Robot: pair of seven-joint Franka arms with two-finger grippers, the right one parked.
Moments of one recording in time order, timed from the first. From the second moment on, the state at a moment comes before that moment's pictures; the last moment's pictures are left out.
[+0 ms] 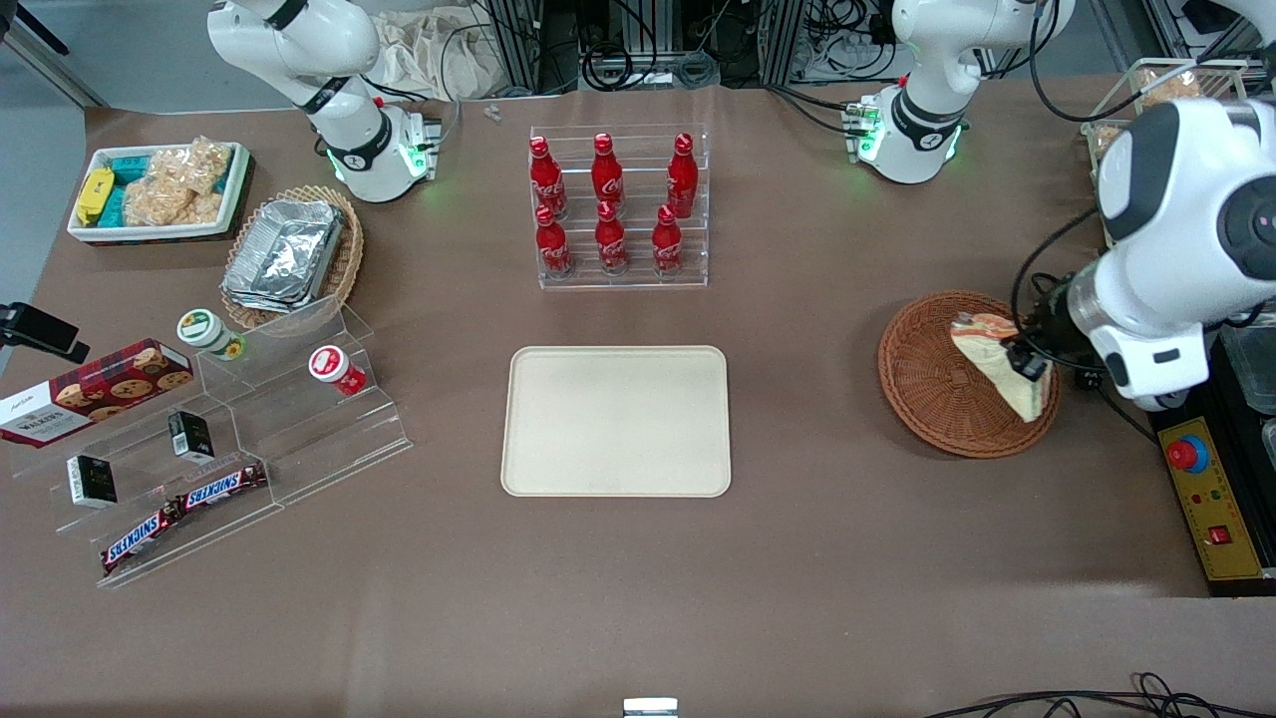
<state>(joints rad) -0.05 0.14 -0.17 -1.62 0.07 1.64 -1.12</state>
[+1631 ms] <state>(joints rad) -0.32 0.82 -0.56 -1.45 0.64 2.03 -1.44</state>
